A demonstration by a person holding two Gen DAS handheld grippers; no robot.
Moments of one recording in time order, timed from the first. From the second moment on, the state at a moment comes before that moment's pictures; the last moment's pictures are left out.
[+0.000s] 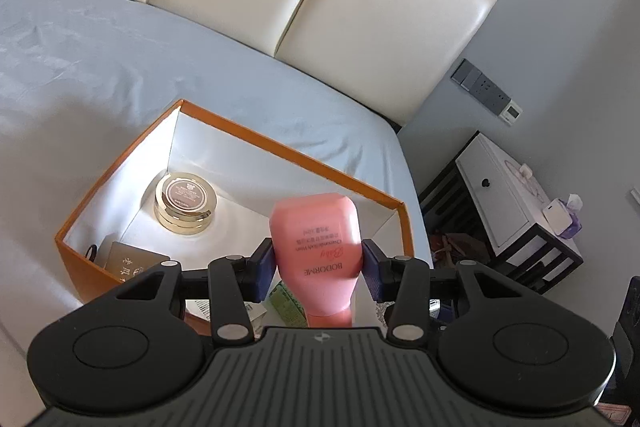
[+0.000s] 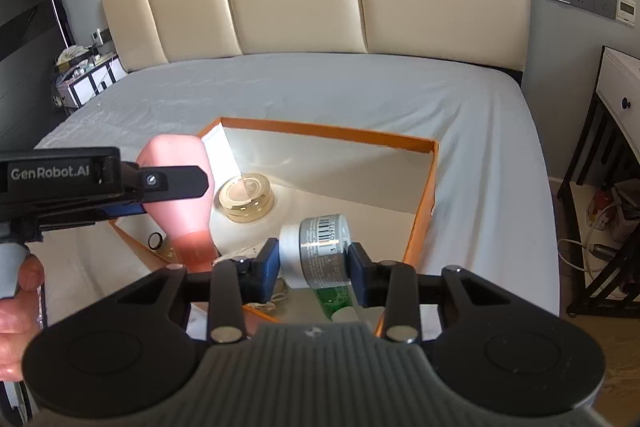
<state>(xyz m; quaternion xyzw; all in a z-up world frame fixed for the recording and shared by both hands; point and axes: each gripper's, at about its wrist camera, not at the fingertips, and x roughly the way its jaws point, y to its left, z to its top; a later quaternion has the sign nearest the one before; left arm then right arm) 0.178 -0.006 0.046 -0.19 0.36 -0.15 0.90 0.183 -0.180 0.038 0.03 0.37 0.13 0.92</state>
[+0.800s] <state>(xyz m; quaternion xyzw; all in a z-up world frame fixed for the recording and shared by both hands) 0.222 -0.037 -0.012 -0.11 0.48 -0.14 0.86 0.234 -0.155 -0.004 -0.07 0.46 0.14 0.87</state>
